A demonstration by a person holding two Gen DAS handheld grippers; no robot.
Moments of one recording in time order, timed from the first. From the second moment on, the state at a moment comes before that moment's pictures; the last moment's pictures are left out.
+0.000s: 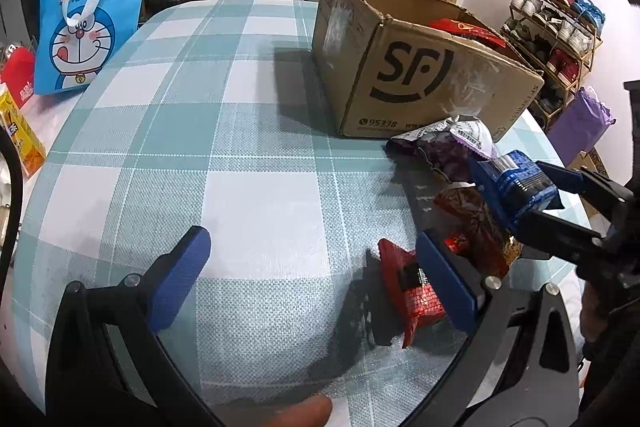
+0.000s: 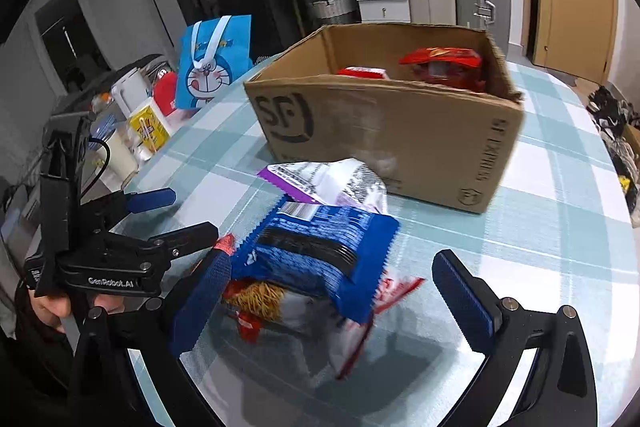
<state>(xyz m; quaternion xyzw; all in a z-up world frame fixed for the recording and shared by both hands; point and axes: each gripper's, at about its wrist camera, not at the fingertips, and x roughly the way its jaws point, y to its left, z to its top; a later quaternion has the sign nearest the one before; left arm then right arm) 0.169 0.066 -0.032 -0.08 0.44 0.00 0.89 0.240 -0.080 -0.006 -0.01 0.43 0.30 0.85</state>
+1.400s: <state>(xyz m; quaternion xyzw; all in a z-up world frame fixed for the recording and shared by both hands) 0.167 0.025 -0.034 -0.04 0.47 -0.08 0.88 0.228 -0.135 0.000 0.11 0.39 0.34 0.85</state>
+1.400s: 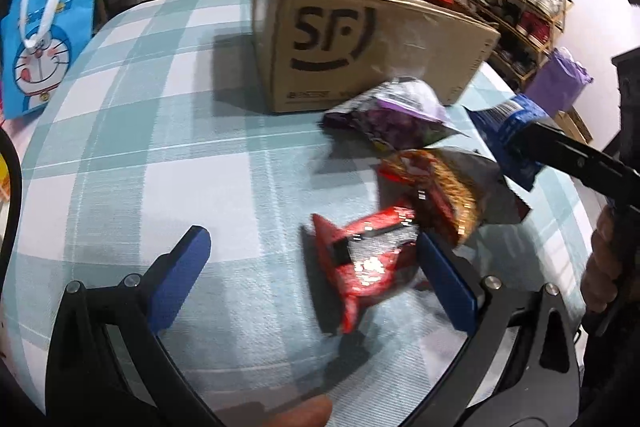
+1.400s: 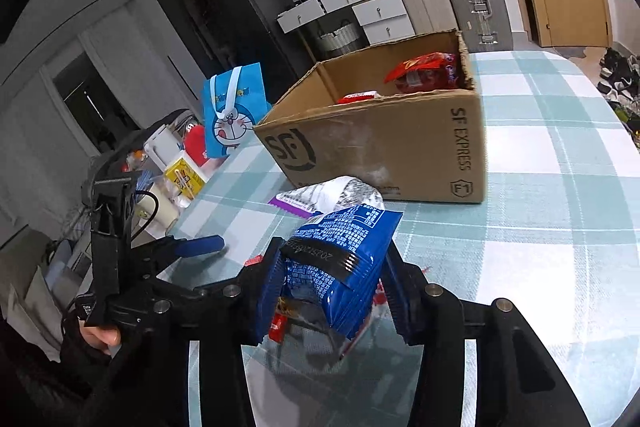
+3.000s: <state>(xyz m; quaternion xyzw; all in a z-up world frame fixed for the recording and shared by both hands) 0.149 0.044 -0.023 -0.09 0.44 -0.09 0.89 0.218 -0.145 0.009 0.11 0.38 0.32 0.86</state>
